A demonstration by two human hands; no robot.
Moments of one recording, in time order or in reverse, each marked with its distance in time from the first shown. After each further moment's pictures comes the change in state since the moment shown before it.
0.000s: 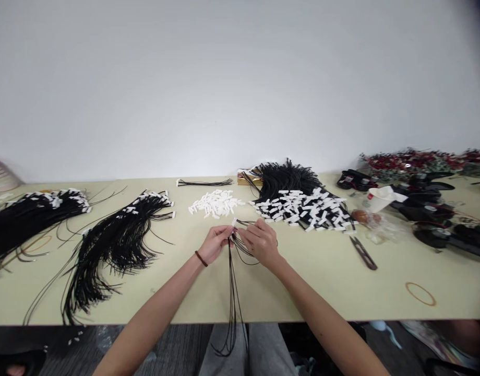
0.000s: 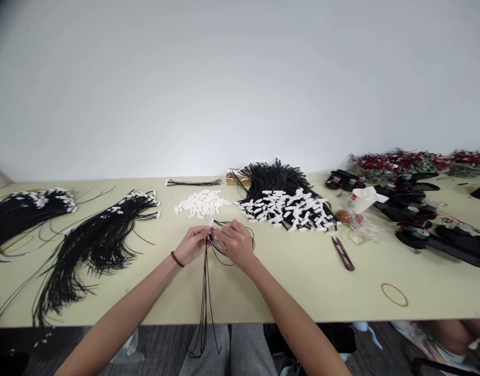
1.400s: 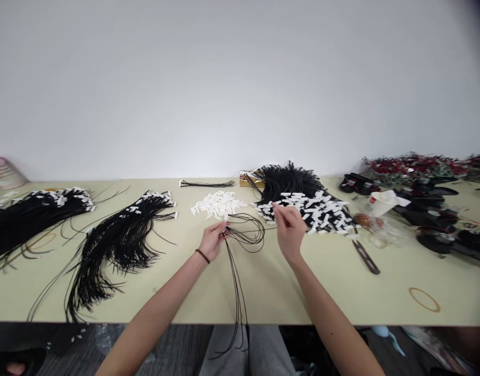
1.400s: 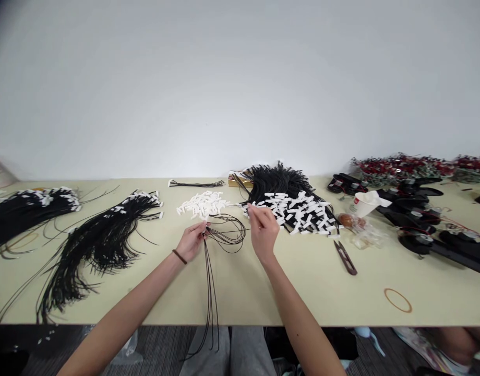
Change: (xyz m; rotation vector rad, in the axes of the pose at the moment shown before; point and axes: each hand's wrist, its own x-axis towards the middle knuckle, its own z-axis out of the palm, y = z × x) left_hand 0.011 -0.004 -0.013 -0.092 0.368 -0.031; right_hand 0.009 0.033 -0.021 0.360 0.353 0.595
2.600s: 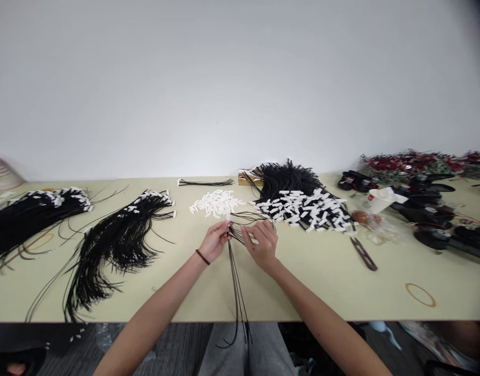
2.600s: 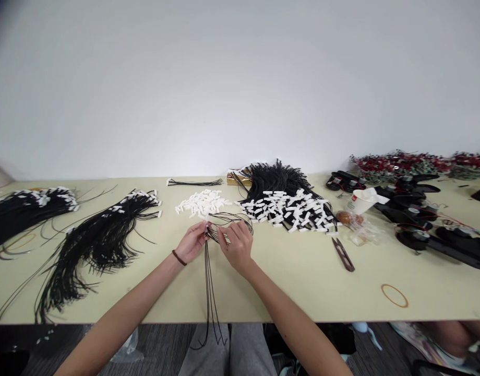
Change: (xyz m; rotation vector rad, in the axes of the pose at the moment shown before) left_hand -0.009 0.001 0.010 -0.148 -0.173 -0.055; right_hand -0.044 -0.015 0.030 -0.238 -0.131 -0.385
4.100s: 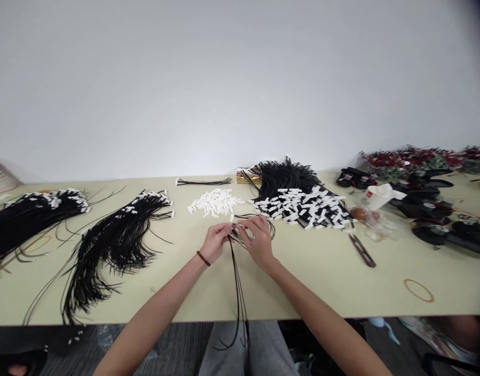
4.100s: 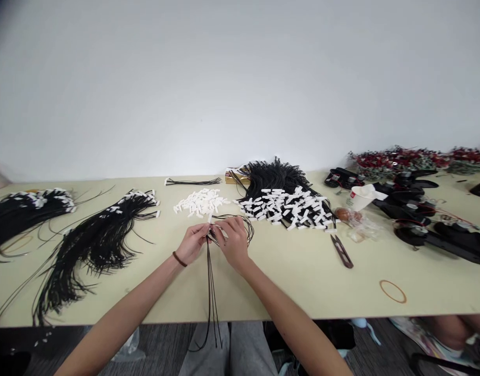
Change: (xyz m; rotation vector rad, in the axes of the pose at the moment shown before) left_hand -0.007 -0.002 0.005 0.228 -0.123 0.110; right_hand 0.006 -0.001 0.000 0.091 -0.112 0.090
